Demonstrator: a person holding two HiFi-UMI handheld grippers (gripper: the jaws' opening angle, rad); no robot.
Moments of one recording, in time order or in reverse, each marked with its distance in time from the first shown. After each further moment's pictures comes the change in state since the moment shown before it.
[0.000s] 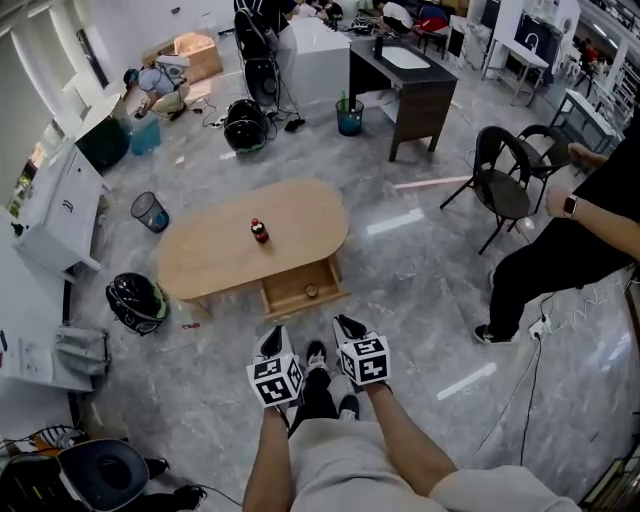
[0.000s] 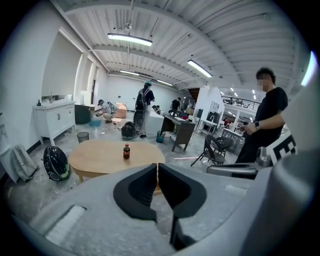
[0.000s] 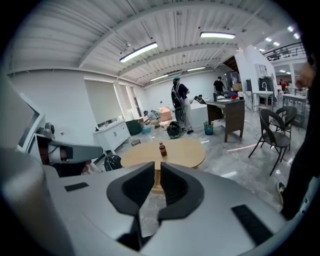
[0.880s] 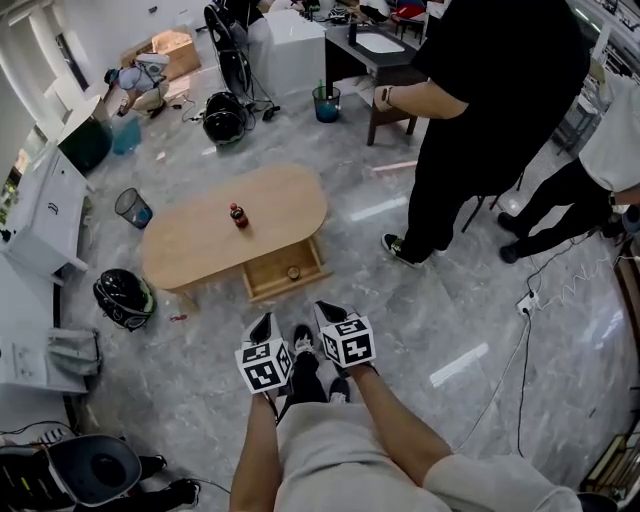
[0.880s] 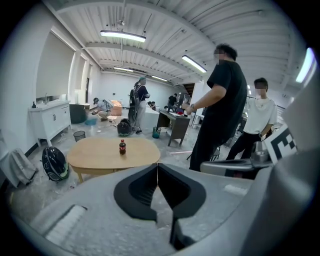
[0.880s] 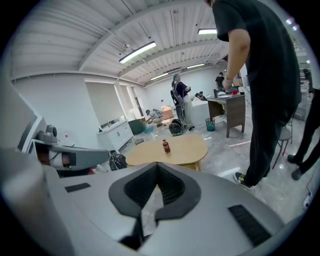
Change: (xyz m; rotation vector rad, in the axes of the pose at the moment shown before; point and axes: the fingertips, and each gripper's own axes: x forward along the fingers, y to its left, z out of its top) left arm -0.023 -0.031 -0.030 0.041 0.044 -0.037; right arm -0.028 0.010 -0.026 0.027 0.015 0.036
